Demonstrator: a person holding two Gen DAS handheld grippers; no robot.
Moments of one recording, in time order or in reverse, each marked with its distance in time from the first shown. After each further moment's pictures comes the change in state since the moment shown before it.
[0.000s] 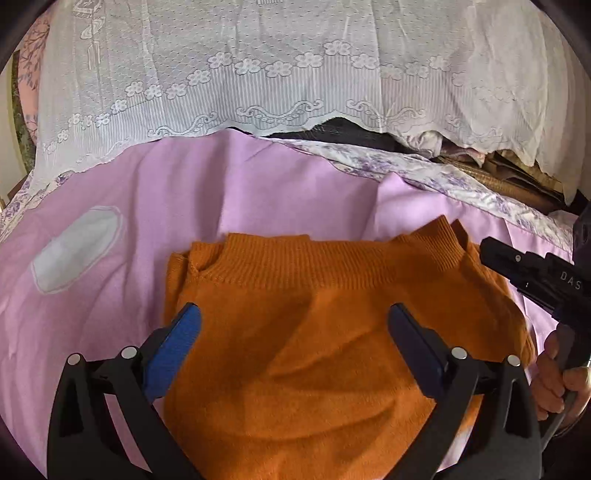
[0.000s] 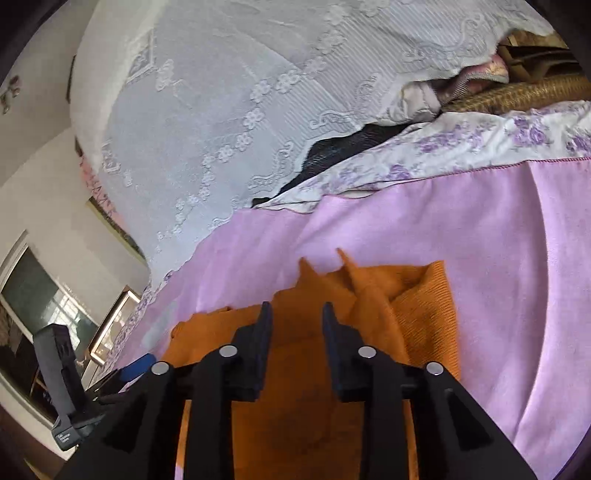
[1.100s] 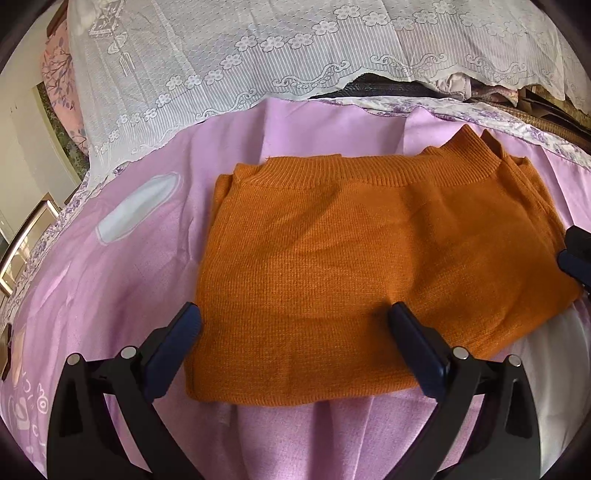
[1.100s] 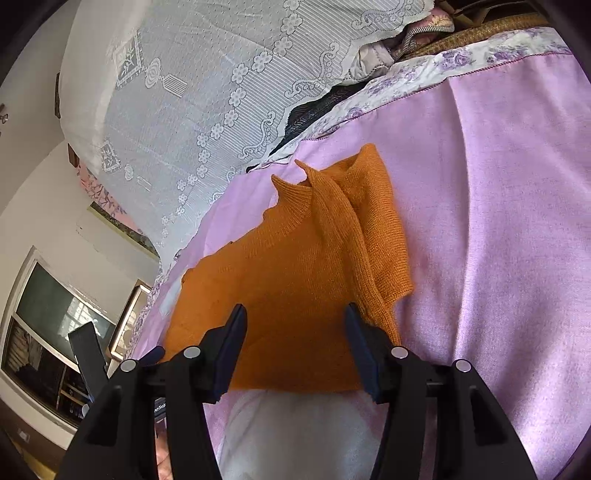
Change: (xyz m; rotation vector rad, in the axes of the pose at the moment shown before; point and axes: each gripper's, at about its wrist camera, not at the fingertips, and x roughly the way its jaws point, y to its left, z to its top) left arm -0.020 -0.023 -0.059 0.069 0.078 0.297; right arm -0.053 -0.022 -0.063 0.161 0.073 -0.003
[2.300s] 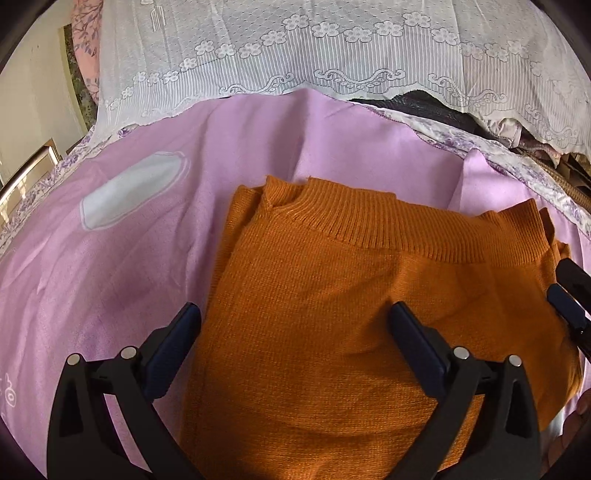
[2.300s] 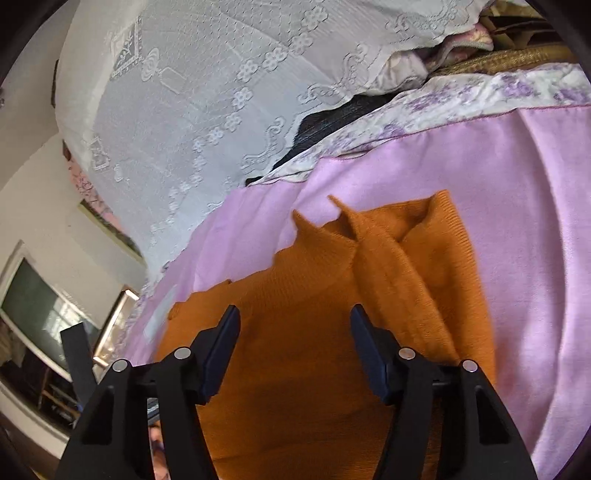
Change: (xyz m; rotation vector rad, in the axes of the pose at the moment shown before) left arm 0.048 0.030 0.042 -0.217 0.050 -0.037; right arm 0.057 0.027 0.043 -0.056 -0.060 -0.115
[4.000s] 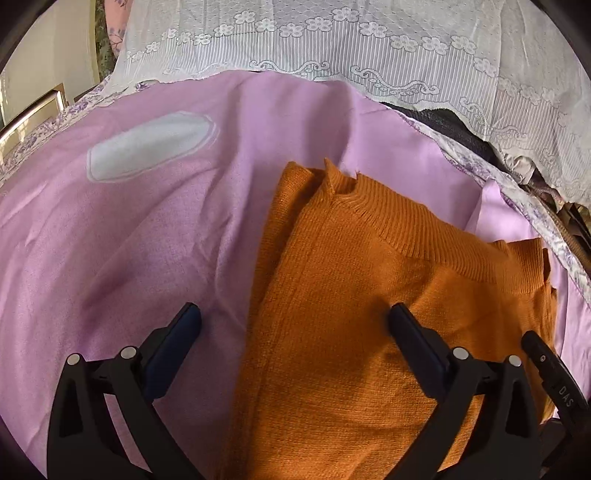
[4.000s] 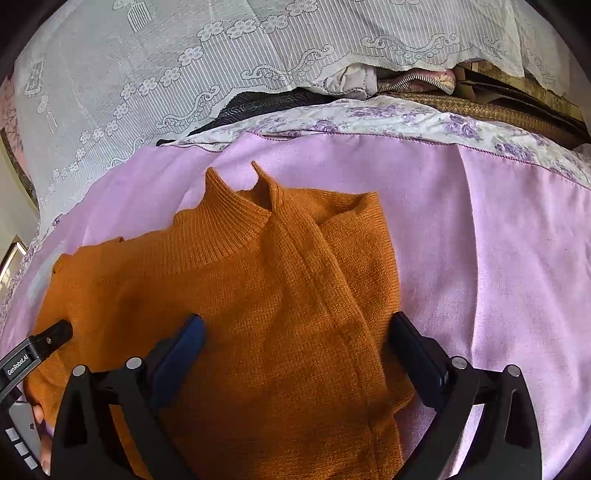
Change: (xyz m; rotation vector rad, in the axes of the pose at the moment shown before) left arm 0.006 0.034 -0.004 -0.175 0.053 -0.065; right arm 0.015 0.014 -0.015 -0.183 0.057 -0.419
